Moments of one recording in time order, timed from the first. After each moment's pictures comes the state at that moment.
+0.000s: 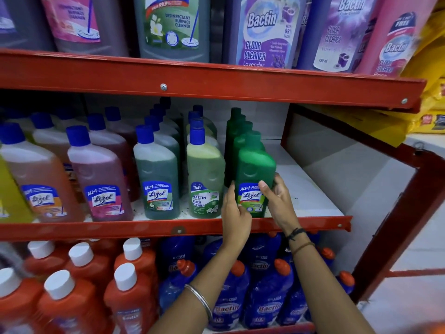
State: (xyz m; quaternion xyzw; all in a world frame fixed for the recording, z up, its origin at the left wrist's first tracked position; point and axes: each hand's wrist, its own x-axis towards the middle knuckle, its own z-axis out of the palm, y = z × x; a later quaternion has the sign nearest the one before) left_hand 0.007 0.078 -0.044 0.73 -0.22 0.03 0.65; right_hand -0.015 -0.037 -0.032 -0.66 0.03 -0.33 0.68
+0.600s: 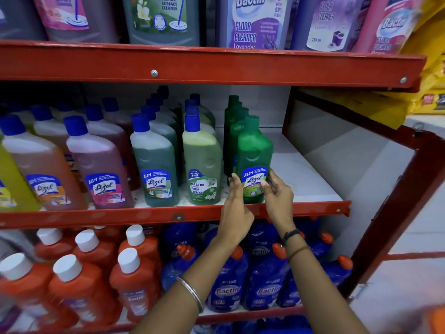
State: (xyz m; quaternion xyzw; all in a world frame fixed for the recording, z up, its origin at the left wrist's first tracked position) left_hand -0.008 0.091 -0.051 0.81 -0.33 0.02 0.49; right_hand -0.027 -0.028 -0.059 -0.70 0.15 -0.40 0.56
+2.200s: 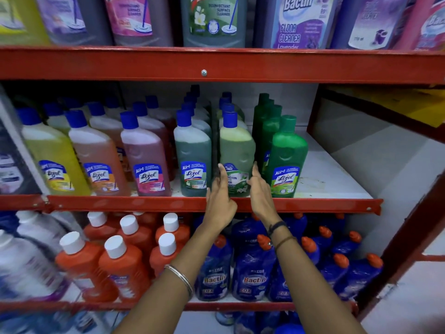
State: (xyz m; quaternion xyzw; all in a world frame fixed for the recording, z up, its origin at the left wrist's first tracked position) left_hand 0.039 0.183 -0.047 0.85 -0.28 0.03 0.44; right_hand -0.006 0.085 -0.026 -0.80 0.14 -0.26 0.52
